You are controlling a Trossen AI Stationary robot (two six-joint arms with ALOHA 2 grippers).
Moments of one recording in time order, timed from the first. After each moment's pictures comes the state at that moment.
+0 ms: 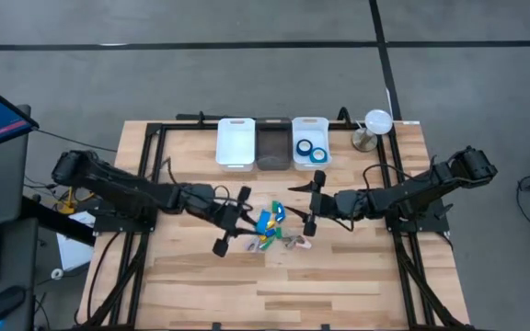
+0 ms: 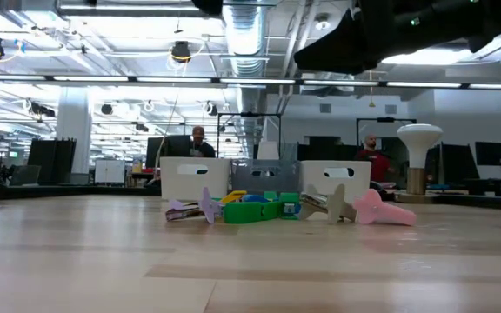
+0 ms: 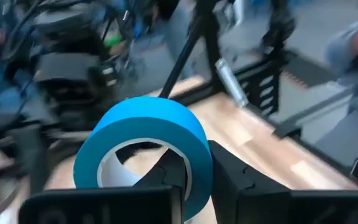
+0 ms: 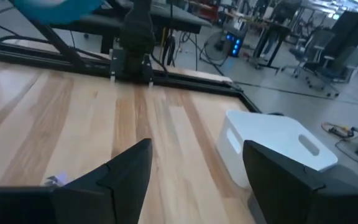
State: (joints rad) left arm -0.21 1.37 0.78 0.43 0.12 0.28; right arm 0.24 1.36 0.56 0.60 0.49 -0.17
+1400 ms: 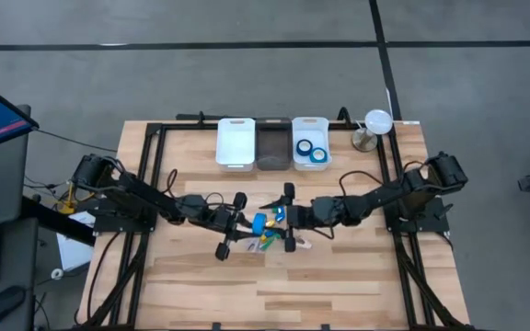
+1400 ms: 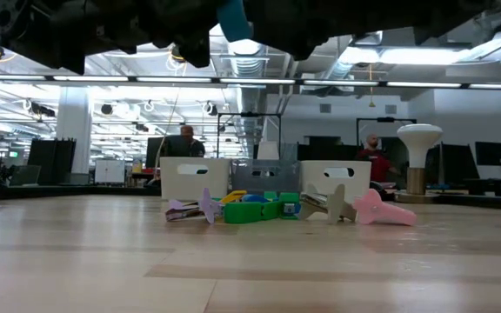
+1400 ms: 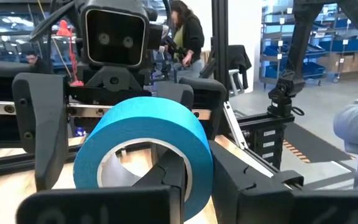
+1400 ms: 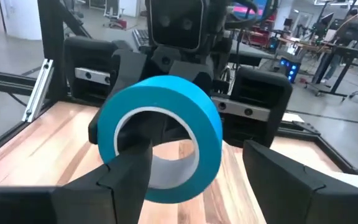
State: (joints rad) left arm -0.23 1.58 0.51 1.16 0.03 0.07; right arm 0.25 1.64 0.82 0.72 0.26 -0.14
